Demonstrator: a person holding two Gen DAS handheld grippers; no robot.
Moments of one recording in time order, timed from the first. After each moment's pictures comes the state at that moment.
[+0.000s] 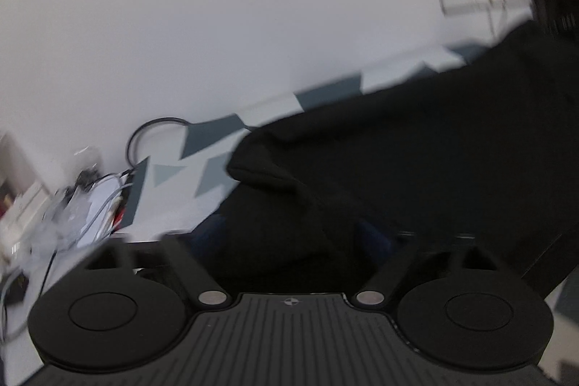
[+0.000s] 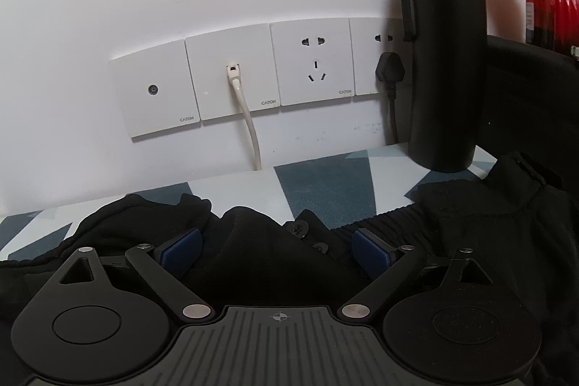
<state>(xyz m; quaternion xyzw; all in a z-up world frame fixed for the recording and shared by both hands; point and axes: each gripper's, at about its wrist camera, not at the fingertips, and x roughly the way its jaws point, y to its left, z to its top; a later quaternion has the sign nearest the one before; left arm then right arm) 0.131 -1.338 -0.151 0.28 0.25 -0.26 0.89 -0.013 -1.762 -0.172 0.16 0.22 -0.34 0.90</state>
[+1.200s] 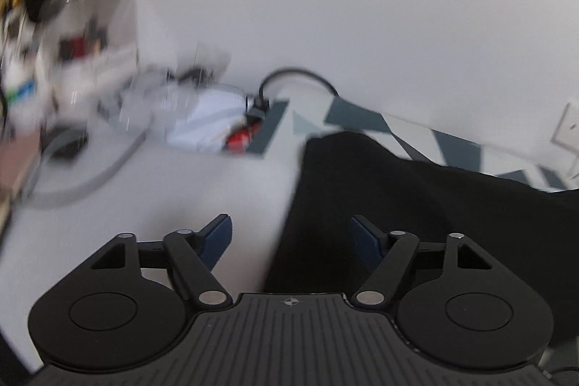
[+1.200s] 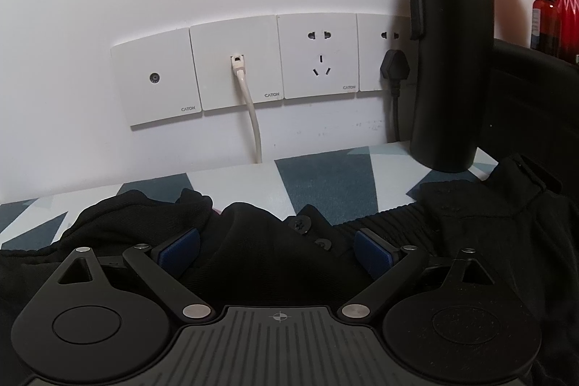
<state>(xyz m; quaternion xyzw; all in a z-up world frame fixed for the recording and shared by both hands) 0.145 -1.184 -0.107 -0.03 0.35 -0.15 0.92 -0.008 -1.759 -0.173 0.15 0.24 -0.34 0.90</state>
